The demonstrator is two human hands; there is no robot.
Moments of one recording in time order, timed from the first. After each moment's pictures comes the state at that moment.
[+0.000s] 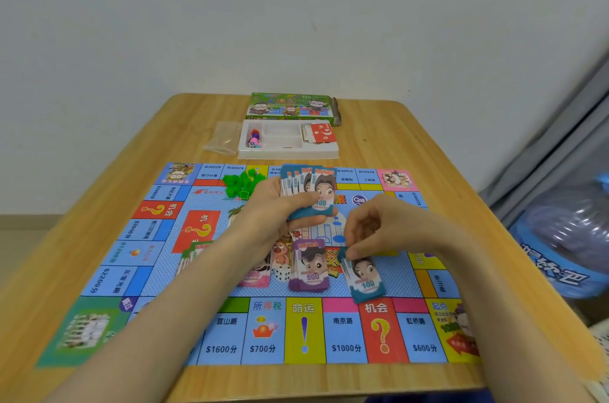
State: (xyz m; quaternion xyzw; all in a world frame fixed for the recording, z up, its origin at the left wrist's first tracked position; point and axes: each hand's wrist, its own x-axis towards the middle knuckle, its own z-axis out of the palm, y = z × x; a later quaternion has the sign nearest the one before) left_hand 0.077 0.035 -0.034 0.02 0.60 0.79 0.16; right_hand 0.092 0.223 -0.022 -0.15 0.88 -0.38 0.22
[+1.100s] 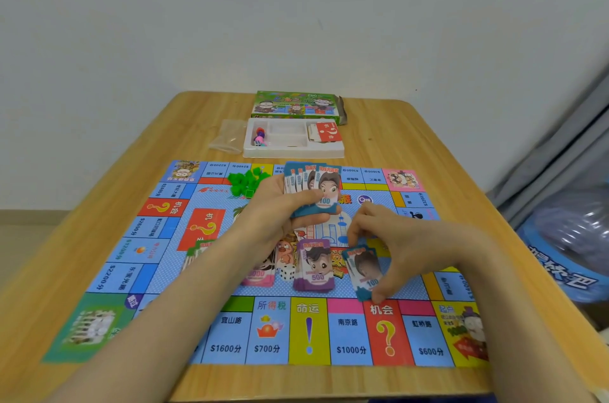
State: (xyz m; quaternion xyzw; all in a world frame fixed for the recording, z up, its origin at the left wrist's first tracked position) left_hand 0.077 0.034 -0.031 0.01 0.60 0.78 0.15; right_hand 0.104 0.226 -0.018 -0.21 0.92 -0.19 0.26
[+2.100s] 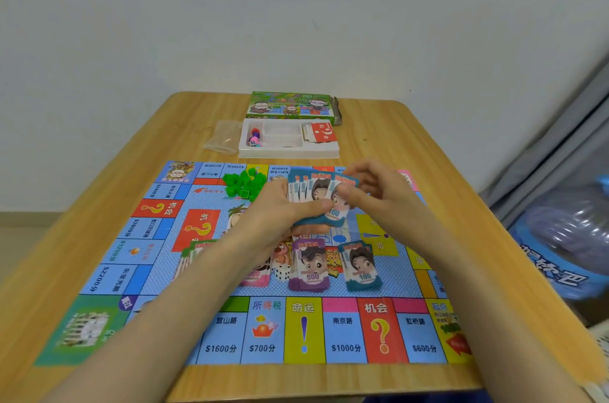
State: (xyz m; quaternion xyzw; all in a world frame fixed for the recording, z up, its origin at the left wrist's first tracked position) left_hand 0.083 0.036 -0.029 0.05 0.64 0.75 0.18; right_hand 0.089 0.208 -0.029 -0.13 0.85 -0.51 -0.06
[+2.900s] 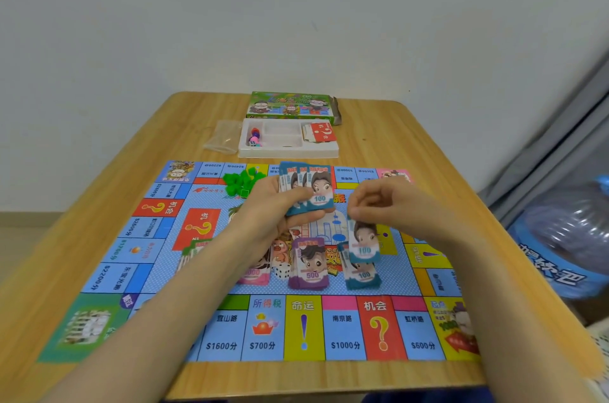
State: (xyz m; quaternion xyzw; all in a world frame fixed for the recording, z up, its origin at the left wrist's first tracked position) left_hand 0.078 0.035 -0.030 -0.01 0.60 0.79 0.15; right_hand 0.095 0.224 -0.012 -0.11 0.86 -0.48 0.11
